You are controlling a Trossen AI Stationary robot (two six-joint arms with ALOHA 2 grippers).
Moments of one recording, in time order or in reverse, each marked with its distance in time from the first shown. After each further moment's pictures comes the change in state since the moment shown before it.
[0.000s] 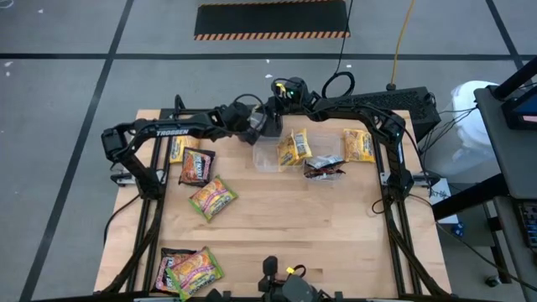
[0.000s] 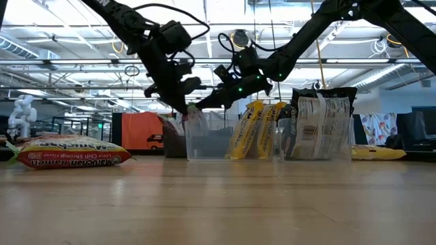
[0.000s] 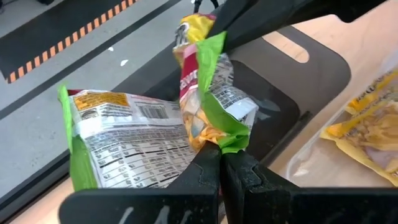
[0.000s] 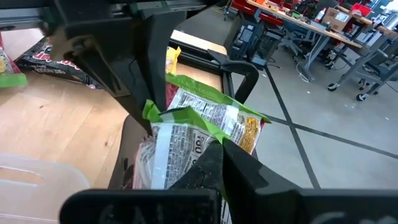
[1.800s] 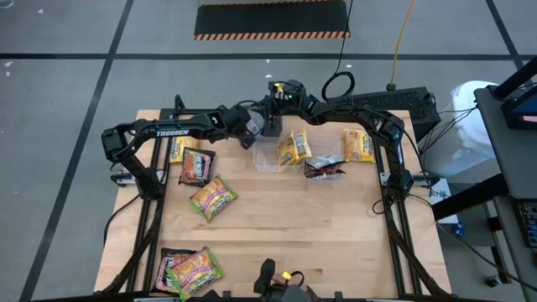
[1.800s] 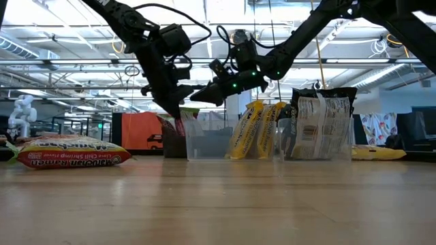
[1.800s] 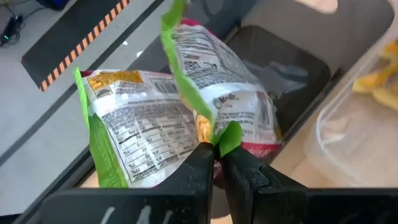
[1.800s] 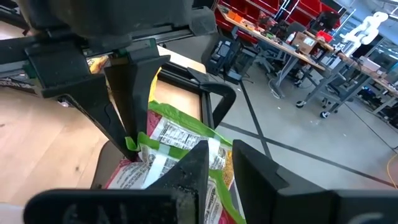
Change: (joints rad) left arm -0.008 0.000 0.000 -0.107 -0.053 0.134; right arm 0.041 -0.001 0.000 0.109 0.110 -0.026
